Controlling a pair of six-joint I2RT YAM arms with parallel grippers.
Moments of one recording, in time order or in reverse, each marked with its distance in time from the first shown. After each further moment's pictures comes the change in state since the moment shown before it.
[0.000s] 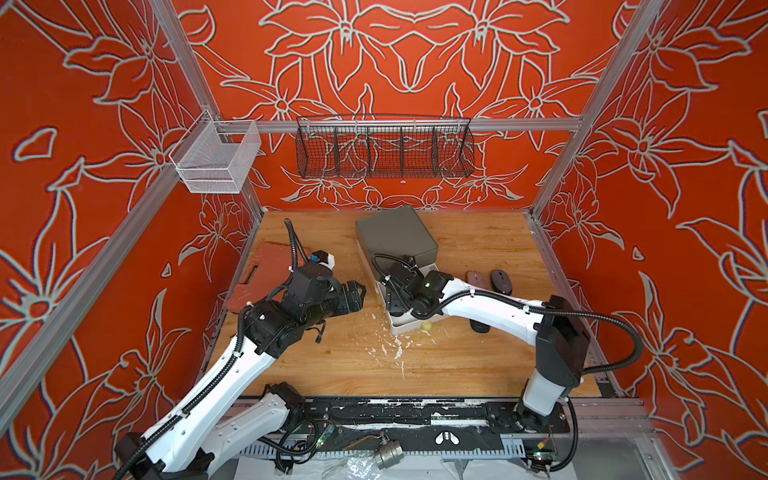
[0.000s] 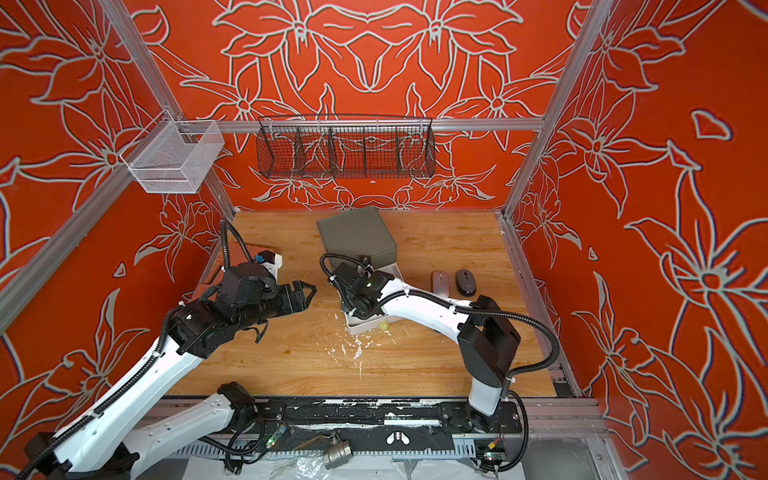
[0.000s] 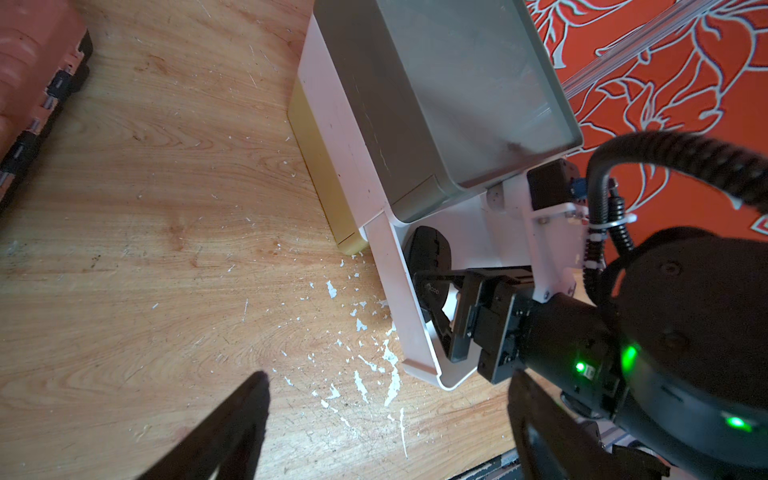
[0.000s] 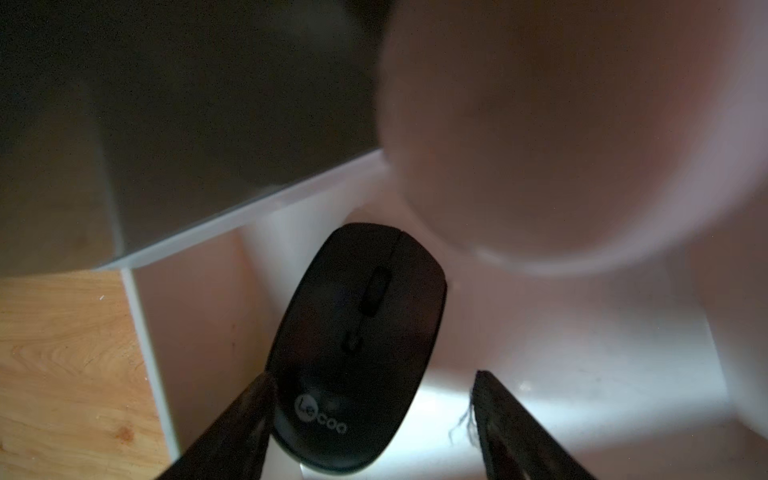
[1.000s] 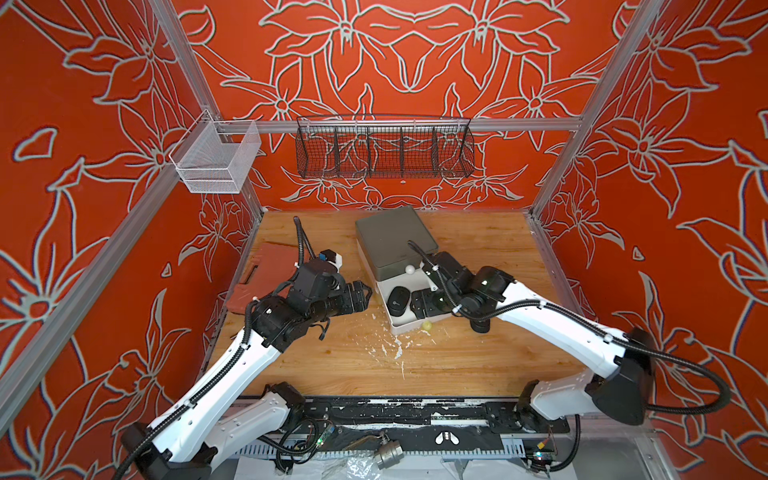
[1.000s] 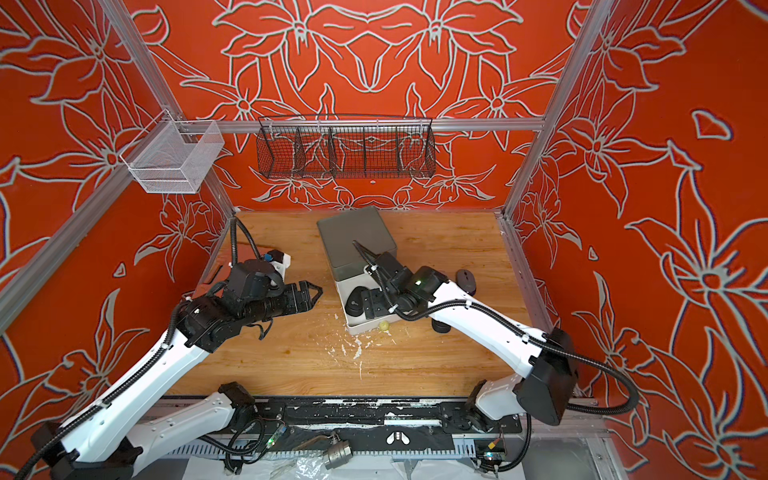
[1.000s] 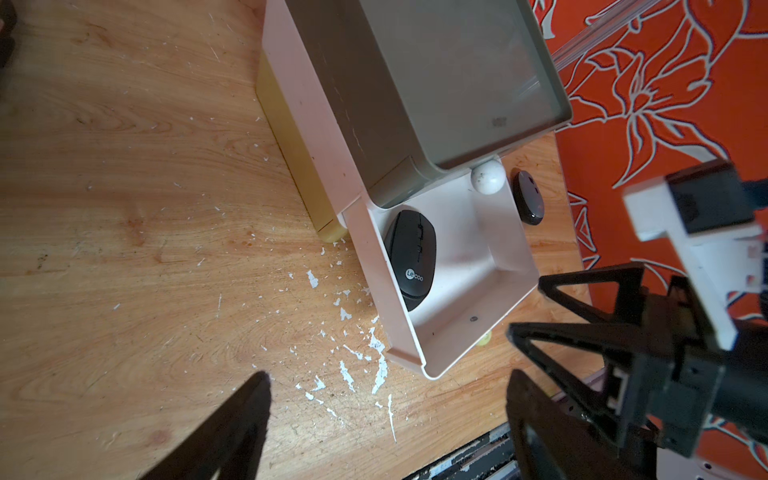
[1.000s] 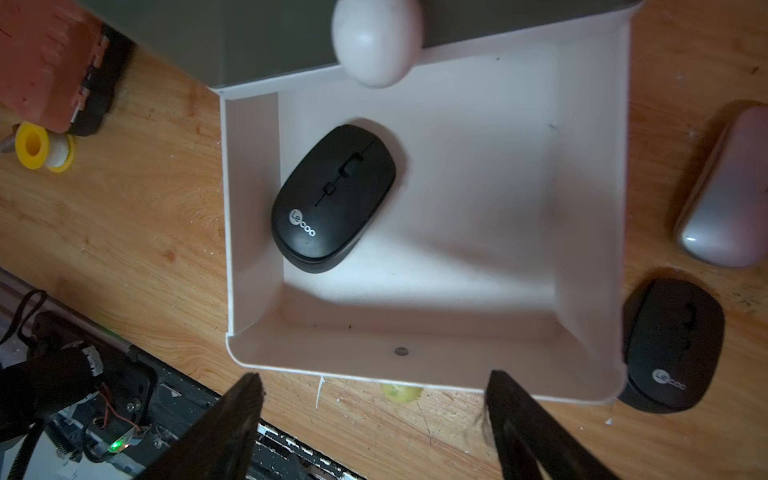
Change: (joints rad) left arm 0.000 0.029 0.003 0.013 0.066 0.011; right arm -0.082 -0.318 -0.109 -0.137 -0.238 -0.330
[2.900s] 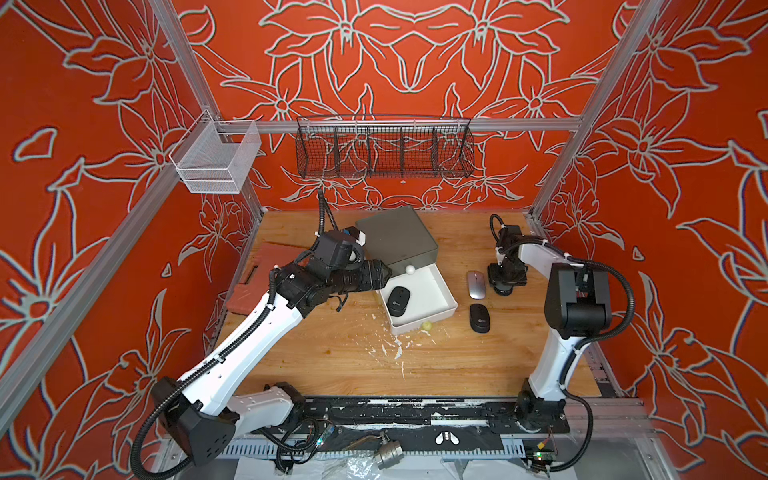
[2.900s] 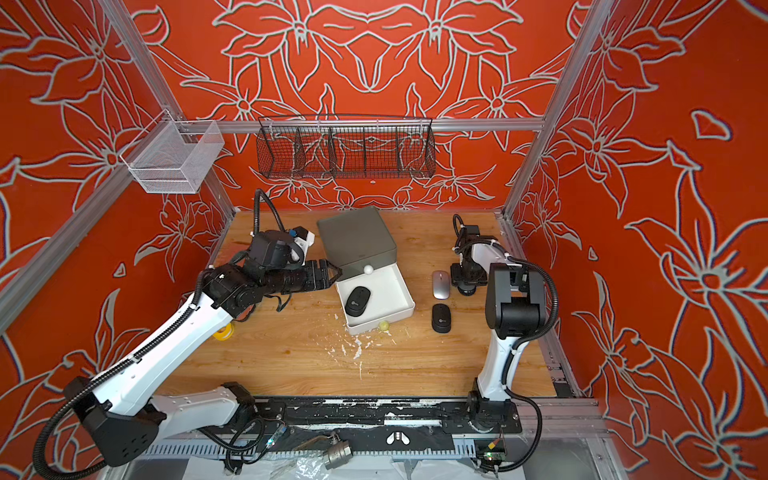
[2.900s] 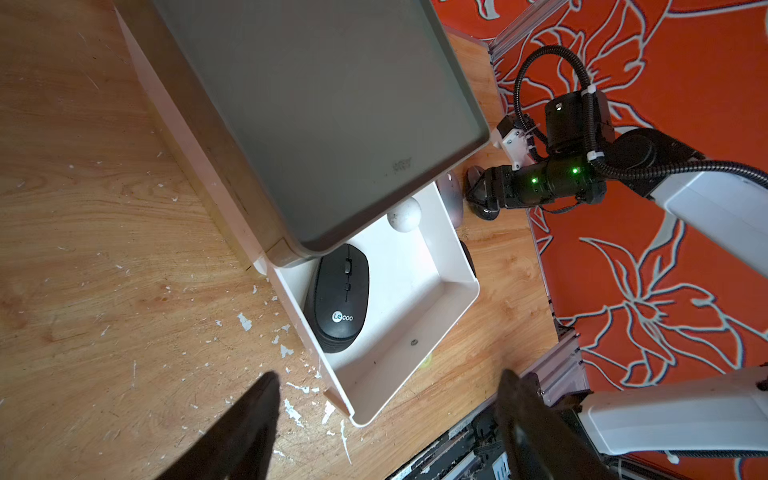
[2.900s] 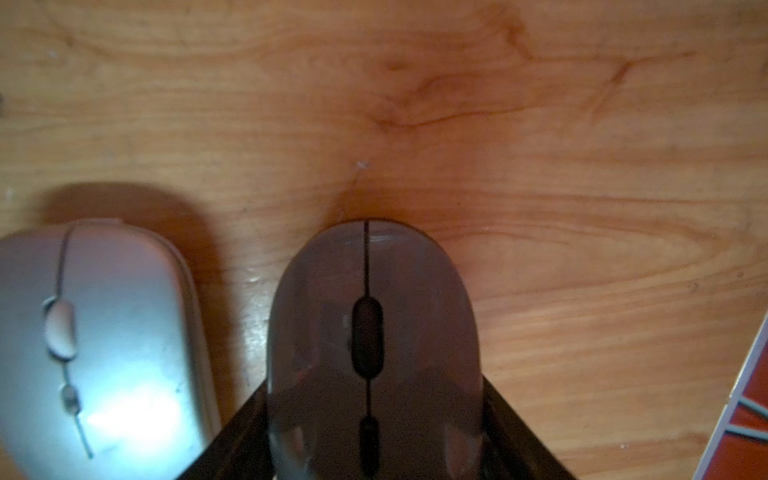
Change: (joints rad) left arm 0.000 0.270 0.243 0.032 0.153 0.055; right arm -0.917 0.504 0.090 0.070 0.043 -0.571
